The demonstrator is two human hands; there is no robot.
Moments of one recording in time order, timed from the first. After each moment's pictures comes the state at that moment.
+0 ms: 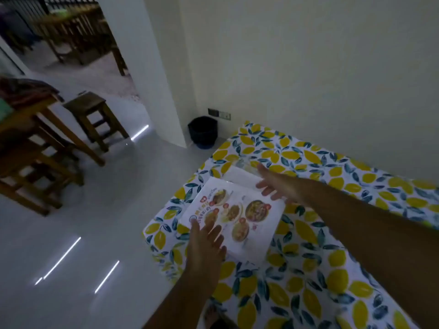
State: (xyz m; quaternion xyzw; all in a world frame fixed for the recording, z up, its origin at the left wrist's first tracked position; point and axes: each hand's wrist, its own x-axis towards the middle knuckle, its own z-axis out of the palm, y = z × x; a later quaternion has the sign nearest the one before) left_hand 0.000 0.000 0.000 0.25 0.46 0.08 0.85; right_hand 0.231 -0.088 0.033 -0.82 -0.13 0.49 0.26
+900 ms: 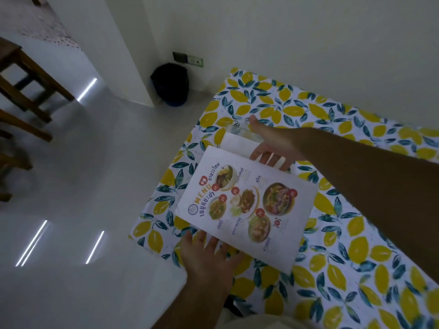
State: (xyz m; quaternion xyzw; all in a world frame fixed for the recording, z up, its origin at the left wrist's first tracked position) left_hand 0.013 0.060 -0.057 0.07 0.58 0.04 0.81; right_hand 0.277 -0.004 0.006 -0.81 -0.04 0.55 0.18
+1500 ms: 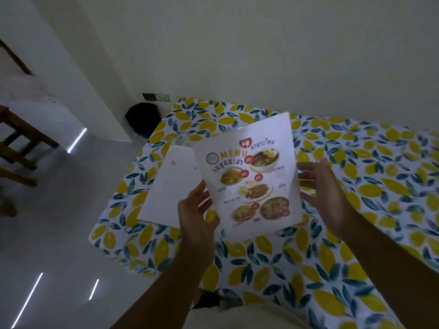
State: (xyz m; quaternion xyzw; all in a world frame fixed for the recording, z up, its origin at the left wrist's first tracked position) left_hand 0.038 -0.095 0.008 0.42 0.39 0.11 0.81; right_hand 0.138 -0.311 0.016 -0.71 0.10 0.16 0.68
